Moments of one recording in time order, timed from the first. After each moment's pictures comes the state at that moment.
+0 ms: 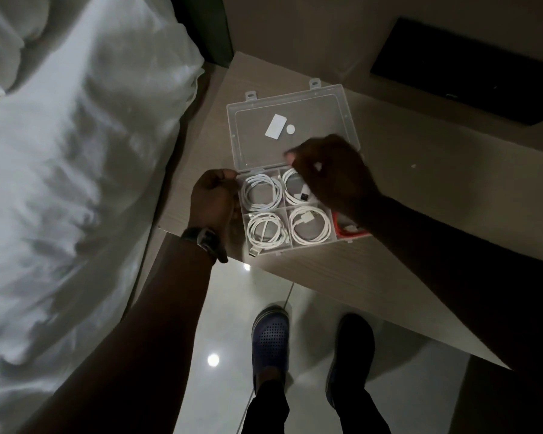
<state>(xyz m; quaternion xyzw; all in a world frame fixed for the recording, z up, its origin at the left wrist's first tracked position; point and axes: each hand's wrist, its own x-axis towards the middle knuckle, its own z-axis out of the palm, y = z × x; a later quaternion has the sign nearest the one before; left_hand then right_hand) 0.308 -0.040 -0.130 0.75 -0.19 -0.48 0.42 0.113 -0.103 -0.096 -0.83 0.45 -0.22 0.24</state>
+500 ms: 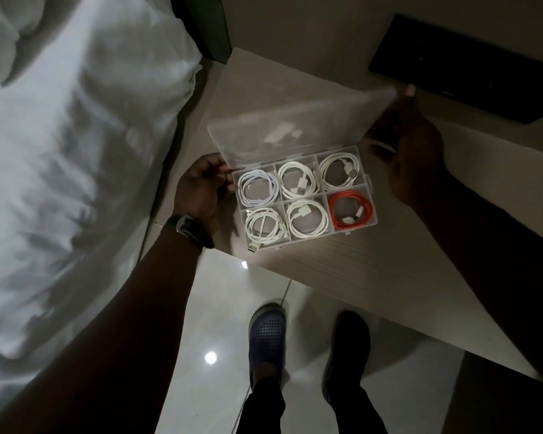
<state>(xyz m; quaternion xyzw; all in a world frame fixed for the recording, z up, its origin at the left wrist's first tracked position) 0.322 -0.046 -0.133 0.66 -0.17 -0.55 0.49 0.046 -0.132 -0.082 -0.32 0.62 -0.41 0.59</state>
